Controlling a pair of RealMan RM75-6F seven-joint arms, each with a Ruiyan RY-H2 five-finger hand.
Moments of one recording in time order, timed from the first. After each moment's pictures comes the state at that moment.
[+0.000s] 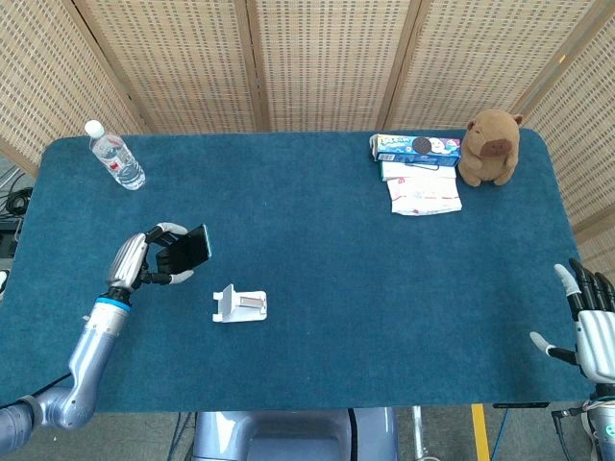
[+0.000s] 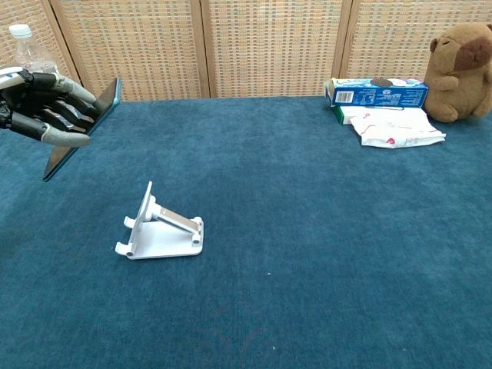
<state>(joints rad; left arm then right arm) -0.50 -1.43 -0.25 -1.49 1.24 1.07 -0.40 0.07 -1.10 0.11 -1.56 -1.47 1.50 0.11</state>
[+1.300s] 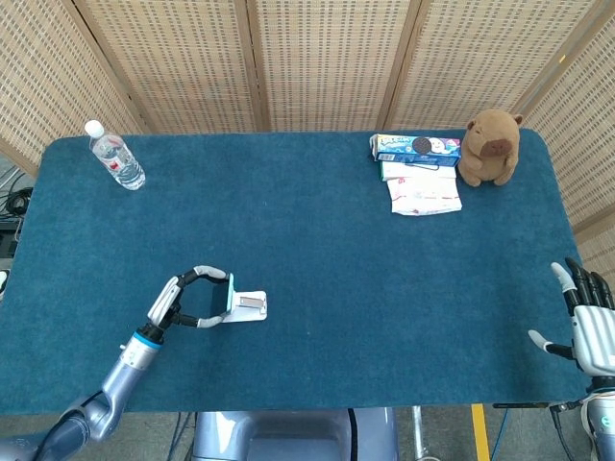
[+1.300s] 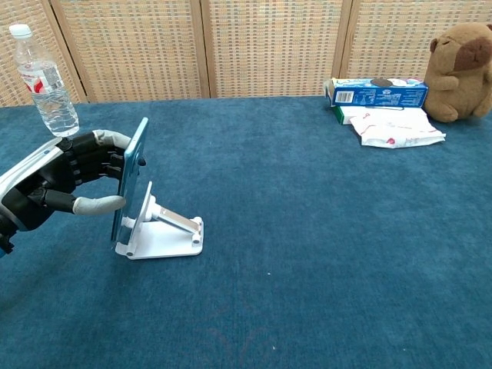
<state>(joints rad) -0.49 -1.95 -0.01 -0.63 1.68 1.45 -1.31 0.09 -1.11 0.11 -1.54 -1.42 1.44 0.12</state>
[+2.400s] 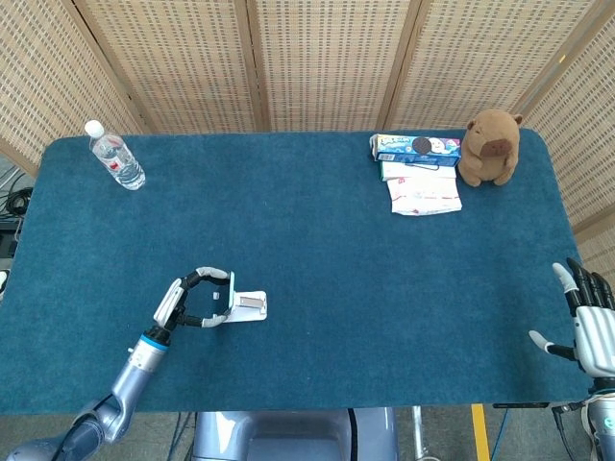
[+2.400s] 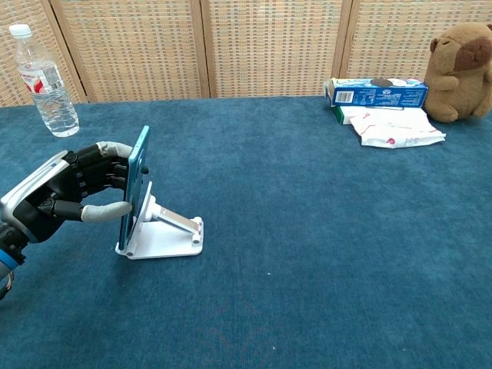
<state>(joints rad) -0.48 -2.05 0.01 -0.49 1.63 1.45 -1.41 0.09 -1.10 0.11 -1.54 -1.43 1.44 0.14</state>
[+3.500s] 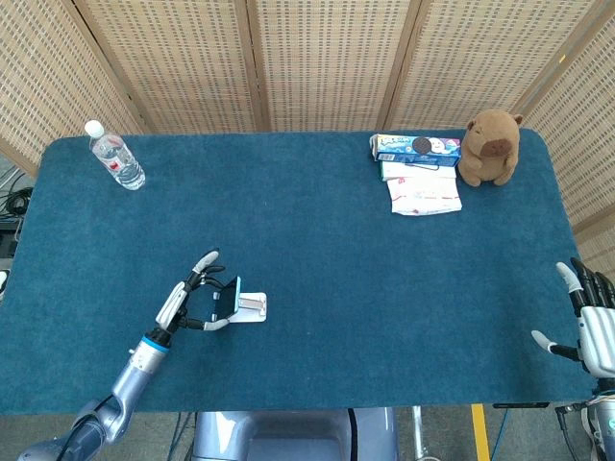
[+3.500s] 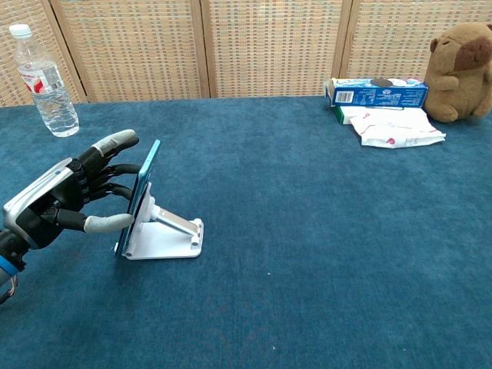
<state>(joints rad) -0.47 -2.08 0.05 -0.41 1.64 1.47 -1.42 0.09 -1.09 0.11 -1.54 -1.43 1.44 0.17</state>
